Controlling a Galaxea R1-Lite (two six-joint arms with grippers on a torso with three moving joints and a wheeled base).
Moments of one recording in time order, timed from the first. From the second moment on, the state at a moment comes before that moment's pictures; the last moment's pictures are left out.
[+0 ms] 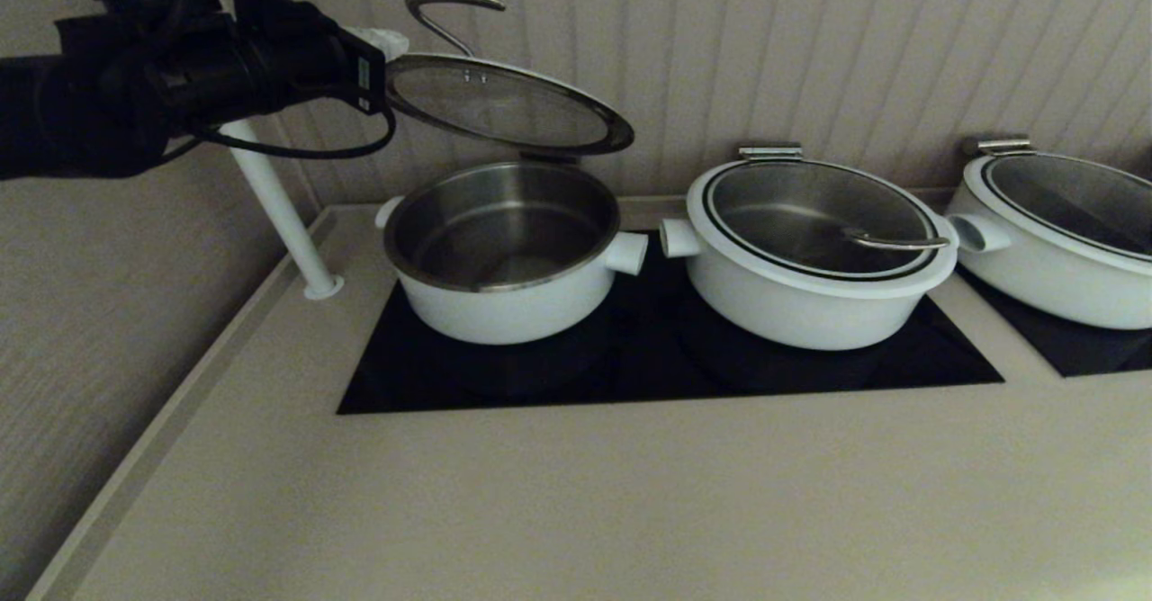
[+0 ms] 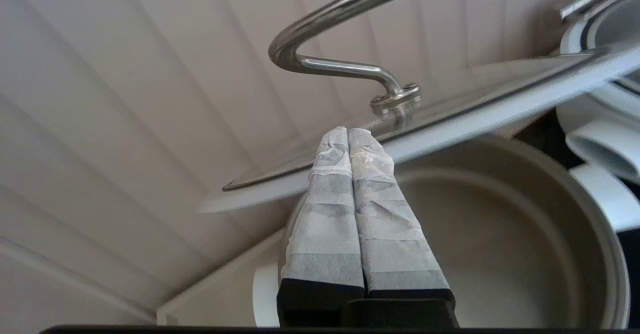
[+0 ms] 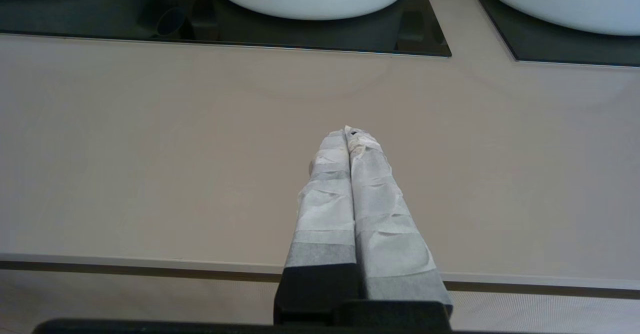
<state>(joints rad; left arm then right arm) -0.15 1.86 -1.67 -0.27 -0.28 0.35 0.00 0.00 0.00 0.00 0.03 -0.06</state>
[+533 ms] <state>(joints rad) -0.15 1.82 -1.55 -0.32 -0.28 0.35 0.00 0.00 0.00 0.00 0.03 -0.06</state>
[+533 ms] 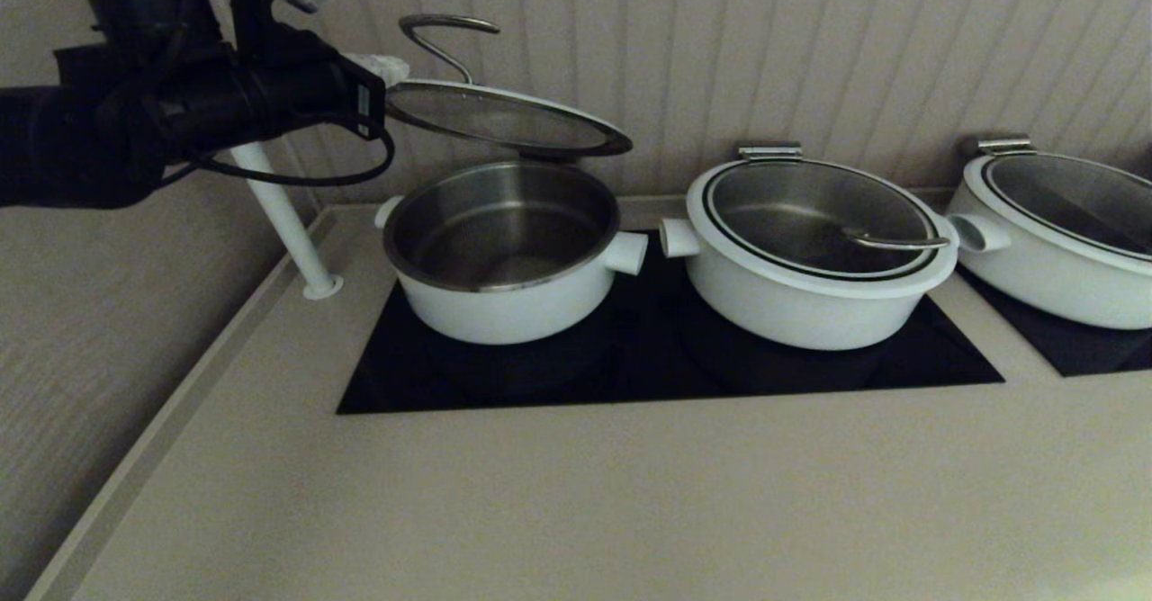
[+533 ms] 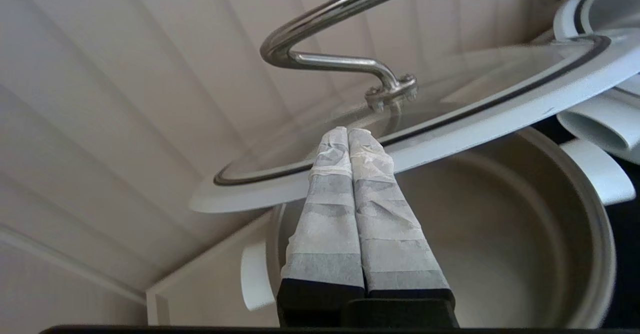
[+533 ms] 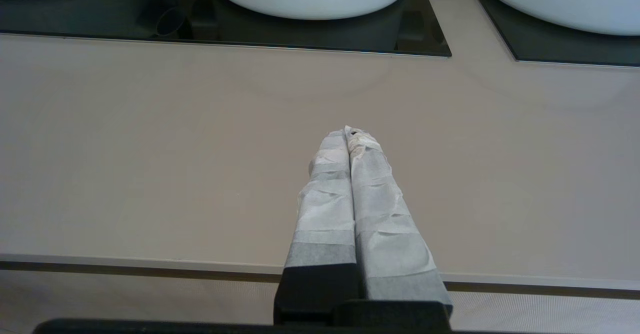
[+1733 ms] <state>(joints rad) -0.15 1.74 -1.33 -0.42 -0.27 0.35 0.00 0.00 0.00 0.00 0.03 -0.06</state>
